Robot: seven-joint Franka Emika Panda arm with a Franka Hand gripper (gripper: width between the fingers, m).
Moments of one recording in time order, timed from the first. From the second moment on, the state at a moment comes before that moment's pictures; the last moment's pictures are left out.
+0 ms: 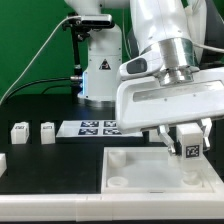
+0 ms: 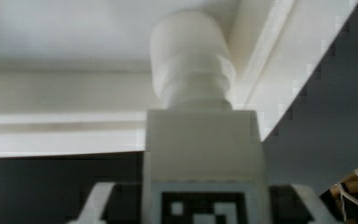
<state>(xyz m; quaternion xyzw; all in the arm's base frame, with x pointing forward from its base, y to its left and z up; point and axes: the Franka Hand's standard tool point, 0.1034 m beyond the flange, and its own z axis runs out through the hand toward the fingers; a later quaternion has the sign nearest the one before) 0.625 0.110 0.075 -0.95 -0.03 -0.30 0.06</state>
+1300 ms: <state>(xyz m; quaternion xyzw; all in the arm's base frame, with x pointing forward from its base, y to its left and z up) 0.618 0.112 0.054 -0.96 -0.03 -0.28 0.06</state>
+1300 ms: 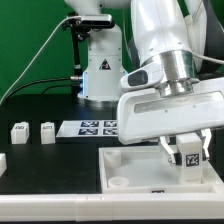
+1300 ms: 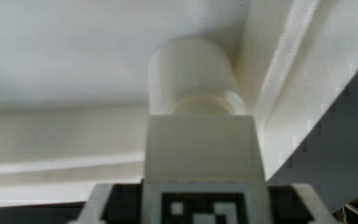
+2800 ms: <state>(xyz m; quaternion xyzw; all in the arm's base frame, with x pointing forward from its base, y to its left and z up) 0.605 0.125 0.072 -0.99 -0.02 -0.09 0.10</state>
